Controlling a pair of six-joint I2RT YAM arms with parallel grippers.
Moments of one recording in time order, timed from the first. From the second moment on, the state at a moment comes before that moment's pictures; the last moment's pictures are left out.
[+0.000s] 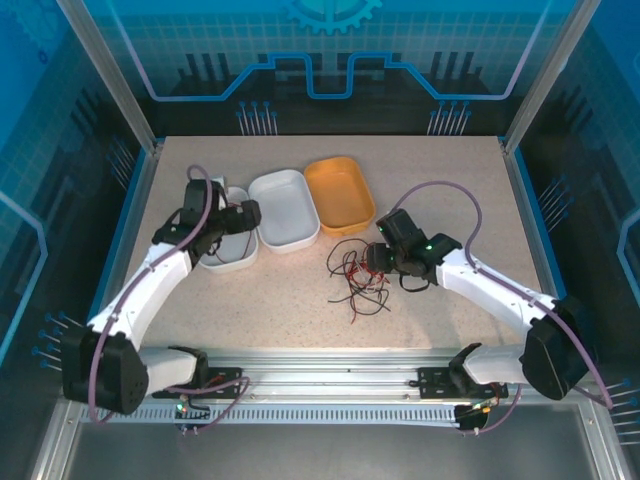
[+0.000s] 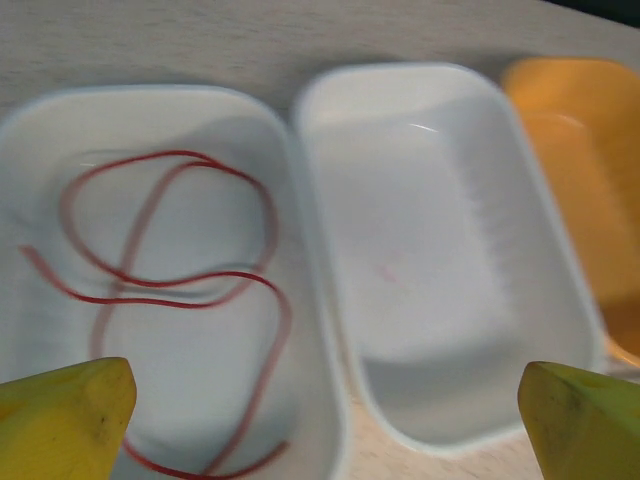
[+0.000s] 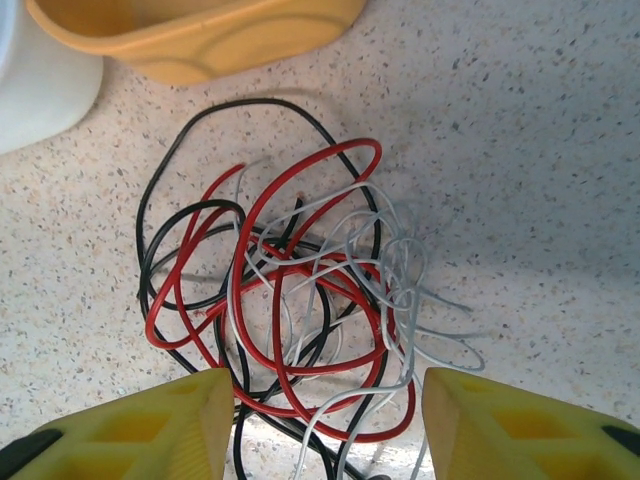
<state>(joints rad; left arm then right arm) -0.18 1.19 0.91 -0.42 -0.01 -0.39 0.61 1.31 0.91 -0.65 0.13 0.57</state>
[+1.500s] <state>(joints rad) -0.21 1.00 0.66 -0.12 0.19 -0.56 0.62 1.62 1.08 -0.59 0.09 0.66</state>
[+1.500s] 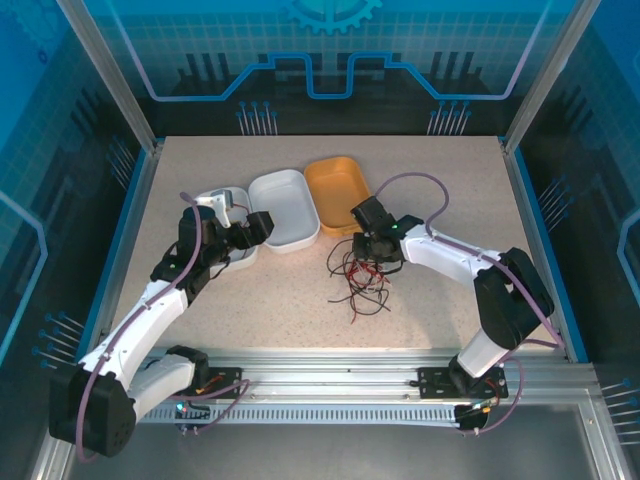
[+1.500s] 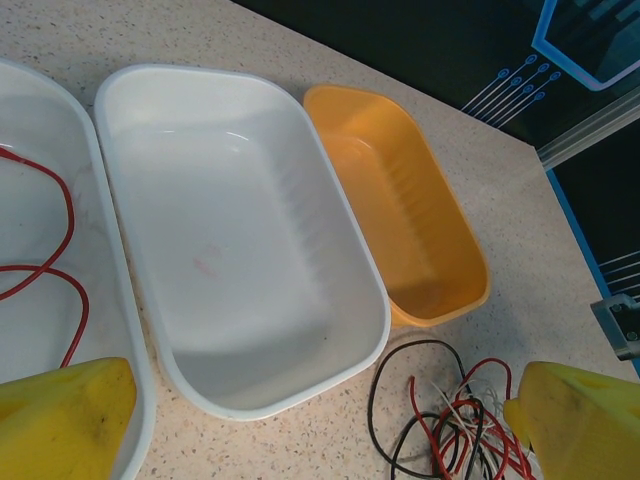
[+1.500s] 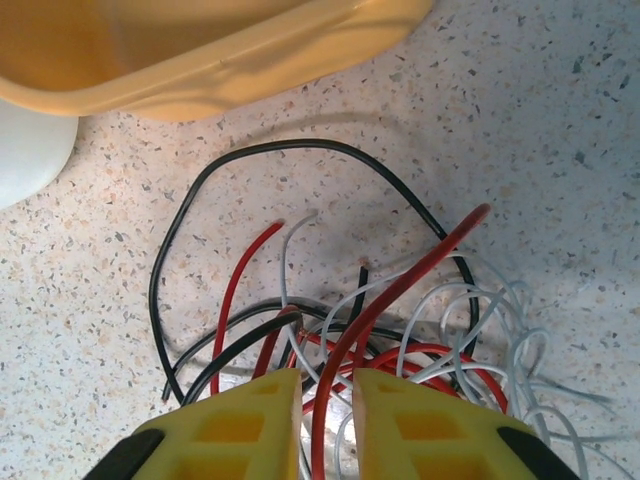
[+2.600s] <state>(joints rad) -0.44 1.06 0.67 0.03 0.36 -0.48 0.62 1.08 0.98 -0.56 0.06 0.62</state>
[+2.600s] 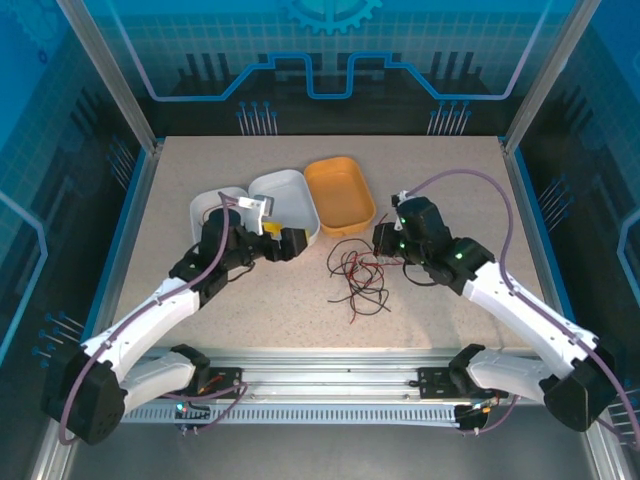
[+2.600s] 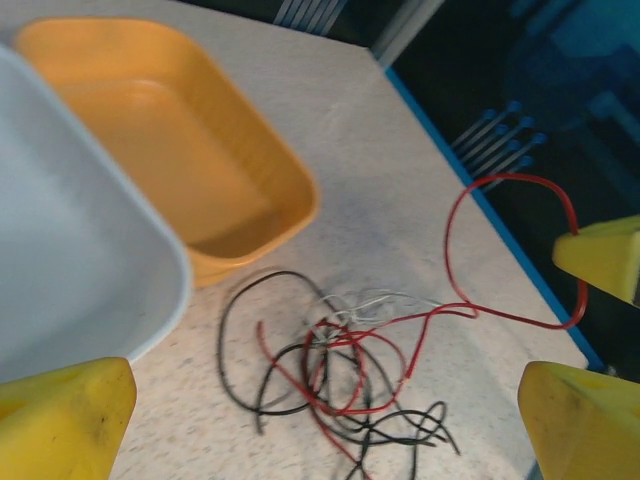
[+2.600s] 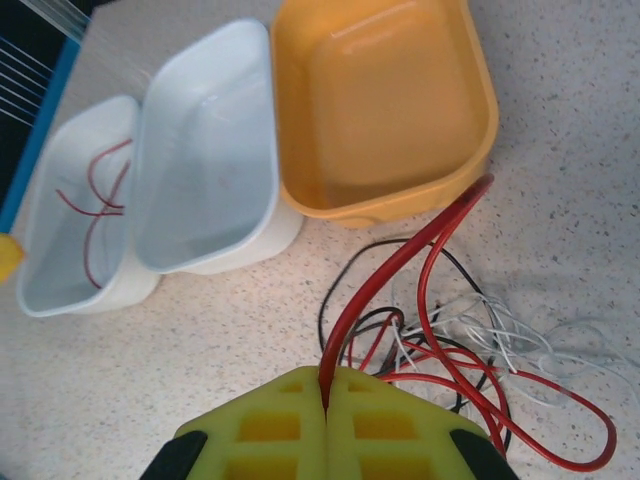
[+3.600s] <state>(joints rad) -0.66 1.48 0.81 0.38 0.47 -0.63 0.65 1.01 0.99 -0.47 -0.19 0.51</state>
